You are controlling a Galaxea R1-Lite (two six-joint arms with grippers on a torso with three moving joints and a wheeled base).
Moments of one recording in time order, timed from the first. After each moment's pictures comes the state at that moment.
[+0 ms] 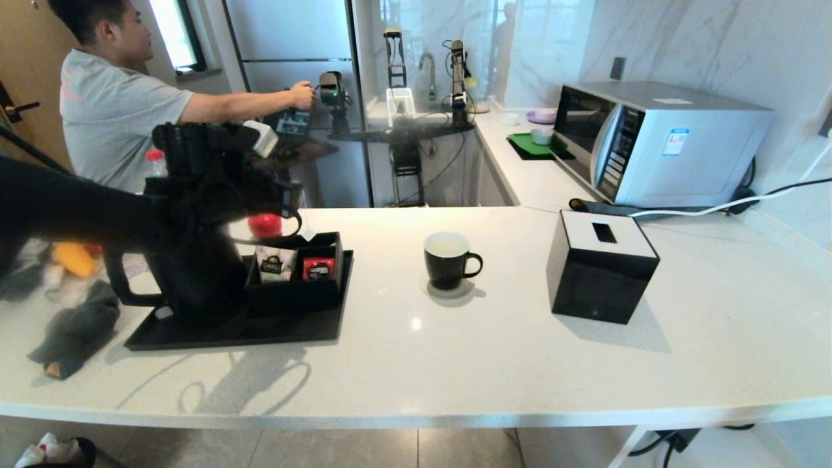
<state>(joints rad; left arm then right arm) -0.07 2.02 -1.35 -0.46 -0.23 0.19 0.00 0.00 0.00 0.00 0.03 -0.06</state>
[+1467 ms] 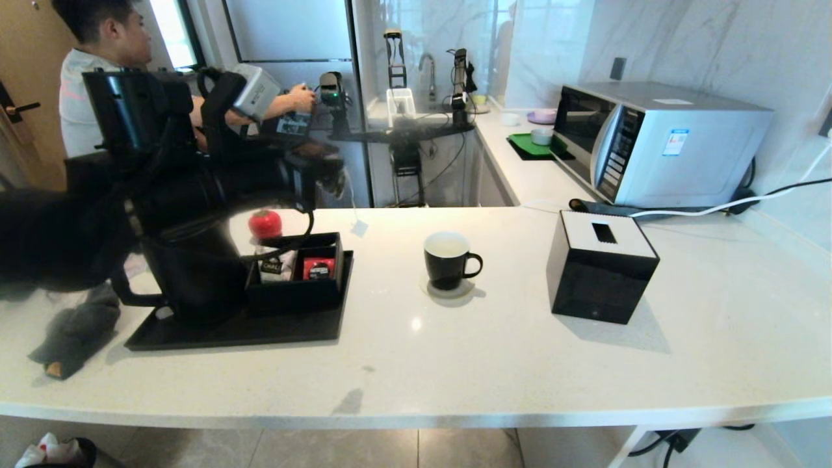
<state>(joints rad) -0.31 1.67 -1.11 -0.49 -0.35 0.08 0.00 0.00 0.00 0.00 0.03 -0.05</state>
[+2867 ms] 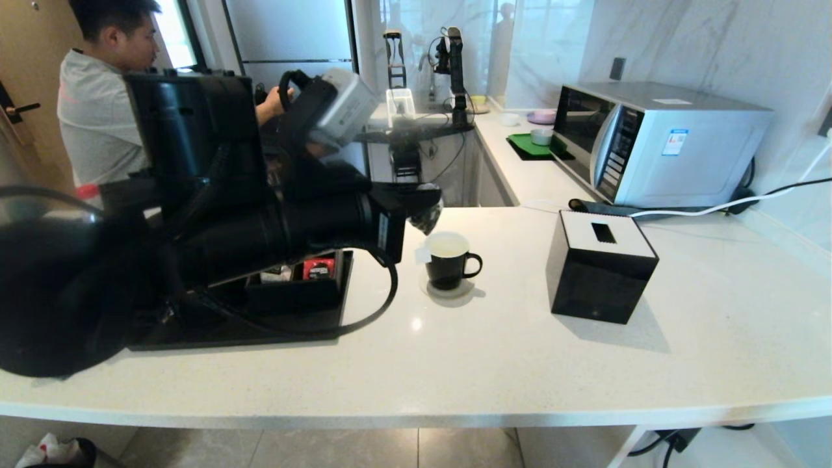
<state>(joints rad) -0.65 1.61 -1.05 -0.48 -0.25 0.08 0.01 0.13 -0.20 0.00 0.10 -0.15</state>
